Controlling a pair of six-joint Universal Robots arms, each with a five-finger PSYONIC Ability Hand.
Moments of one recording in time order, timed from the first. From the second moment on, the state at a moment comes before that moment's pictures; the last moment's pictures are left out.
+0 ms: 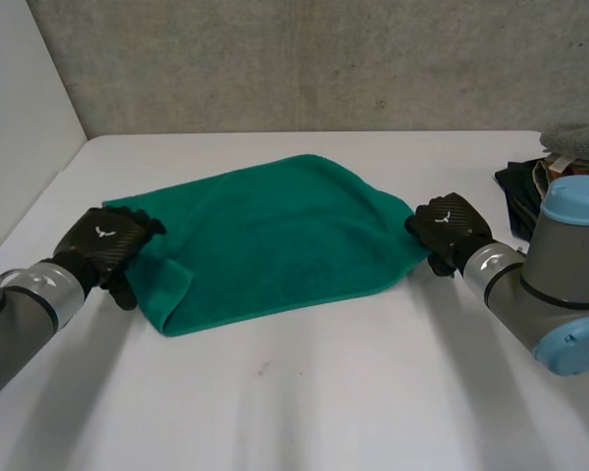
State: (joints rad) left arm 4.61 -1.85 -1.78 3.30 -1.23 3.69; right arm 1.86 -0.99 1.48 -0.20 1.32 2.50; left_hand 0.30 0.30 0.30 0.30 0.11; right_hand 1.13 1.17 1.19 1.20 1.00
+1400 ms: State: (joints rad) left arm 4.64 -1.67 -1.69 2.64 -1.41 3.96; right arm 1.54 -1.31 1.57 0.53 1.34 1.98; left_hand 1.15 1.19 1.19 1.20 0.99; right_hand 1.13 1.17 1.19 1.20 1.00
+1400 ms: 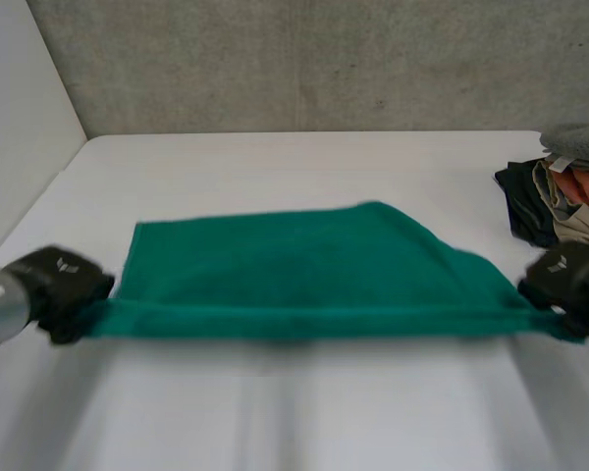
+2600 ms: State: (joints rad) left arm 4.58 -2.16 -1.33 3.46 -1.40 3.32; right arm 1.76 -0.86 1.09 -0.28 1.36 2.57; left_hand 1.15 1.20 1.19 1.20 1.00; right_hand 1.13 1.17 1.19 1.20 1.03
